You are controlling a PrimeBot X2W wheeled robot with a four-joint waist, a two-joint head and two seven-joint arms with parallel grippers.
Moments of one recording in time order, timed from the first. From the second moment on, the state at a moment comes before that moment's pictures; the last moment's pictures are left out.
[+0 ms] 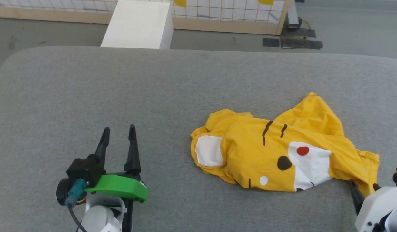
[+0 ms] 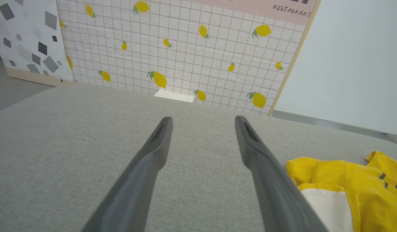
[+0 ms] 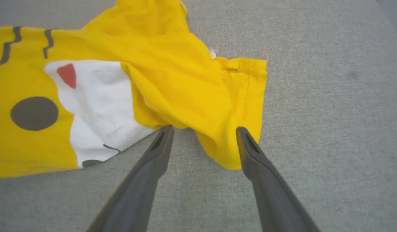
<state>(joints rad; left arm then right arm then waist) -0.12 0.05 -0.07 0.13 -0.26 -0.01 -0.26 0.05 -0.05 -0.34 -0.03 0.16 0.13 0.56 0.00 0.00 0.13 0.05</state>
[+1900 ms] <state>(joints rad) -0.06 0.16 -0.11 0.26 -0.42 0.16 0.15 0.04 -0.05 -0.01 -0.10 0.21 0.13 0.11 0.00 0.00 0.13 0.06</state>
